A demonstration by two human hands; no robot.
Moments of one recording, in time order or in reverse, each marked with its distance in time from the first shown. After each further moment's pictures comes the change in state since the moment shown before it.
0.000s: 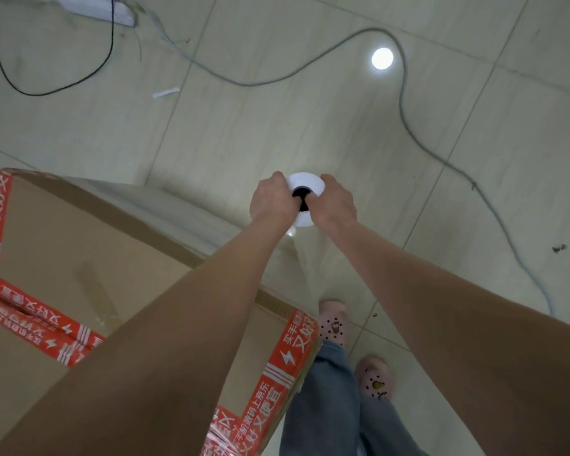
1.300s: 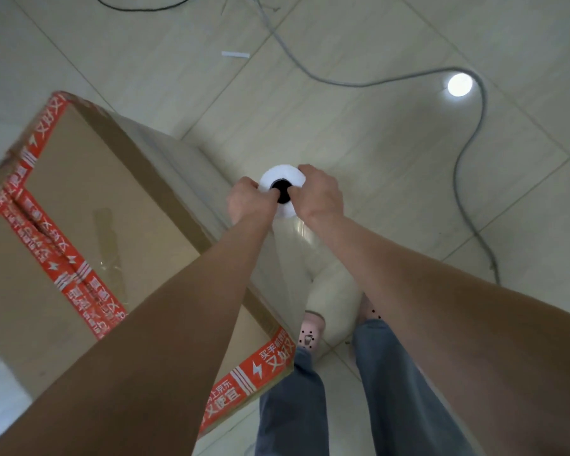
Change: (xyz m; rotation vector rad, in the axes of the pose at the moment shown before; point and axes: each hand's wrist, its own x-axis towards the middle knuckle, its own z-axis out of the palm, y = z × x) left_hand 0.020 -0.049 -0.032 -0.592 0.285 -0.611; right_hand 0.019 -0.086 0.023 -0.375 -0.199 -0.320
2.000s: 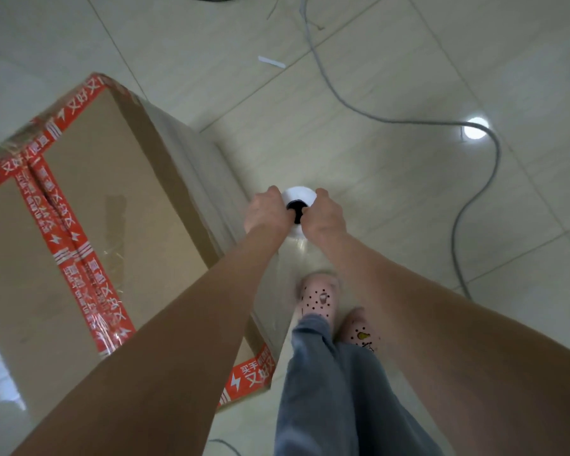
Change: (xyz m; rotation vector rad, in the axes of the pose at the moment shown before) left_hand 0.003 0.023 -0.004 0.428 -0.104 0.115; right_hand 0.018 -0.015 -0.005 -0.087 -0.198 0.083
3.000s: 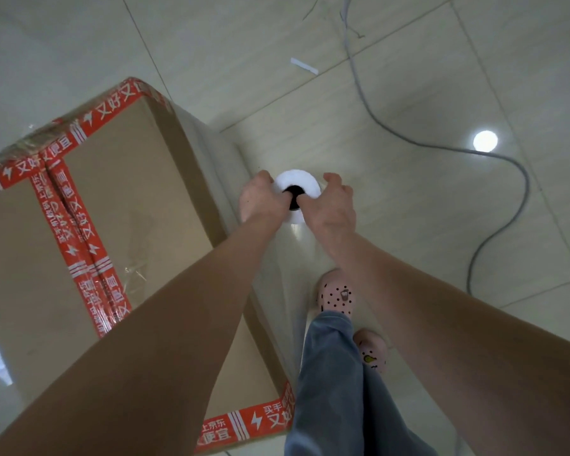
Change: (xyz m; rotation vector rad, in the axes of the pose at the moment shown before) left_hand 0.071 -0.038 -0.052 -0.382 0.098 -0.122; right_hand 0.044 -0.074 0.023 0.024 0.114 -0.036
